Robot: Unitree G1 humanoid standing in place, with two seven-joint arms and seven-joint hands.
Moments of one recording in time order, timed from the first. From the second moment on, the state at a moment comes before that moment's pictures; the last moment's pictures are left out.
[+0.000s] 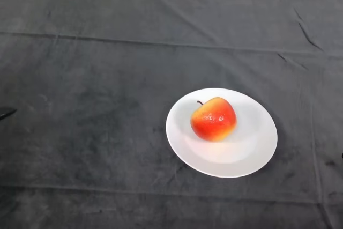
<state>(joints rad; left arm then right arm) -0.18 0.53 0.29 0.48 -0.05 -0.59 0.43 -0.53 -0.28 -0.57 1.60 0.09 -1.02 -0.25</state>
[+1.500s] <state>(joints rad) -0.18 0.53 0.34 0.49 -0.02 -0.60 0.44 -0.53 -0.28 -0.57 1.60 0.09 -1.02 -0.25</state>
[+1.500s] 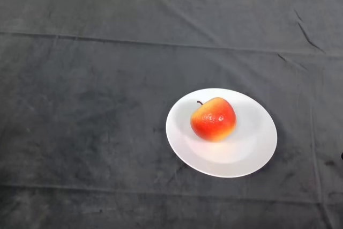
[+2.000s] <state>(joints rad) -0.18 0.53 0.34 0.49 -0.01 -0.61 0.43 -0.53 -0.28 -0.57 1.60 0.09 -1.02 -0.25</state>
